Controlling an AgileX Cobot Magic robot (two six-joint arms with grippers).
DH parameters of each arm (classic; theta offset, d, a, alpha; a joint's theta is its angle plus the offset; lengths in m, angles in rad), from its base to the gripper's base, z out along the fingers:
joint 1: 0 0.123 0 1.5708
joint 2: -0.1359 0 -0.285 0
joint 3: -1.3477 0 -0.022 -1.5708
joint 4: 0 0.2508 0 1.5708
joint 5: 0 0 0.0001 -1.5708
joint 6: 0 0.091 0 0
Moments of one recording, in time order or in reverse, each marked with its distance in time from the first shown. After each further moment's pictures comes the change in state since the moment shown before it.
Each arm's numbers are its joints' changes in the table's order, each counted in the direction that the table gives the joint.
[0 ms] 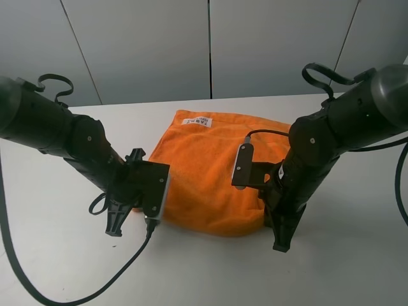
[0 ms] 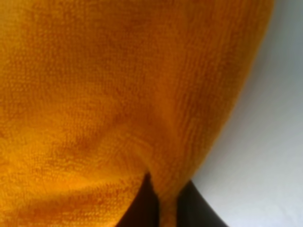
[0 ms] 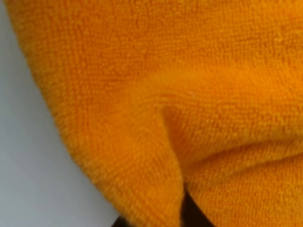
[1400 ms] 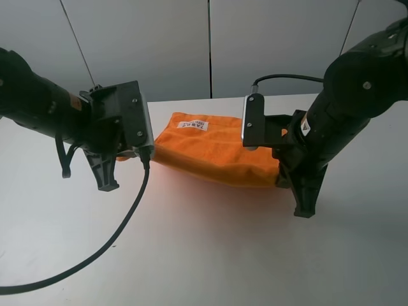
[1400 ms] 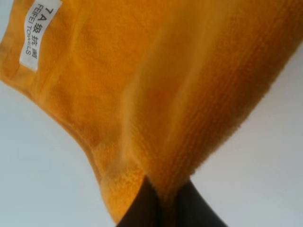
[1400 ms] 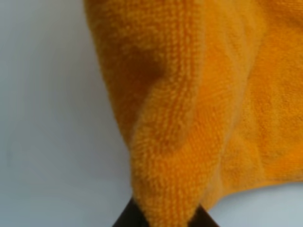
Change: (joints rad) left arm 0.000 0.406 -0.013 0.181 -0.047 -0.496; right arm 0.002 0.298 0.090 -0.221 -0.223 0.074
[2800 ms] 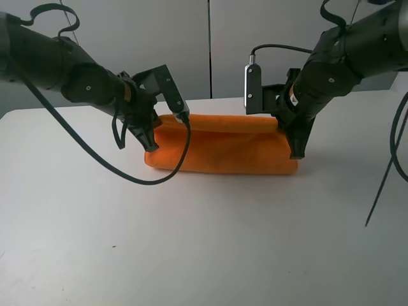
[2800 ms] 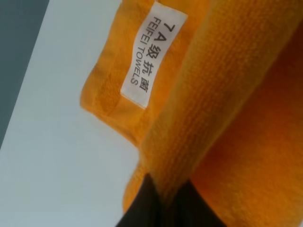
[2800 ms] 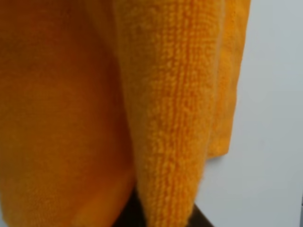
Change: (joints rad) left arm 0.040 -0.380 0.314 0.481 0.136 -0.534; right arm -0.167 -0.256 0.195 -0.521 0.214 0.192
